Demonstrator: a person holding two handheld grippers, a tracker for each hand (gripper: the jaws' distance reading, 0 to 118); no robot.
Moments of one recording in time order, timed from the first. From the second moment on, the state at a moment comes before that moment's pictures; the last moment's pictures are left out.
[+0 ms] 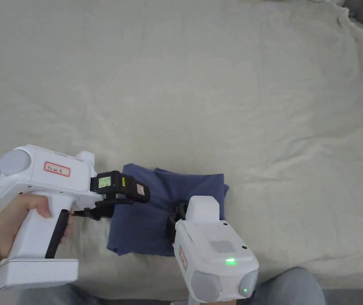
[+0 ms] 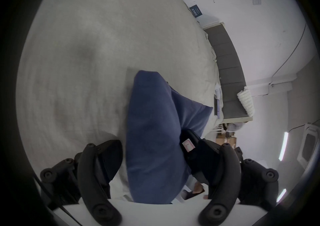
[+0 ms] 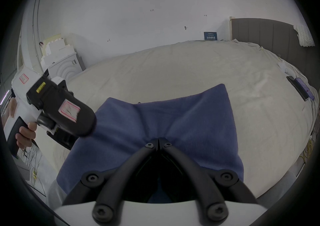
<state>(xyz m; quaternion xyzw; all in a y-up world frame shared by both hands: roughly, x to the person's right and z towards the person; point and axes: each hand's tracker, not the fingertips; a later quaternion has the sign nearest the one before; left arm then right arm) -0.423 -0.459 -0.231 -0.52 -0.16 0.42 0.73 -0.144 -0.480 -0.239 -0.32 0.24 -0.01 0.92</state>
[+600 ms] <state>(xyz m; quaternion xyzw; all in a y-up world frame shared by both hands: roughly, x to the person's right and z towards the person) -0.401 -0.396 -0.239 -0.54 -0.10 0.29 0.78 -0.115 -0.411 -0.248 -0.30 0.25 -0.05 0.92</state>
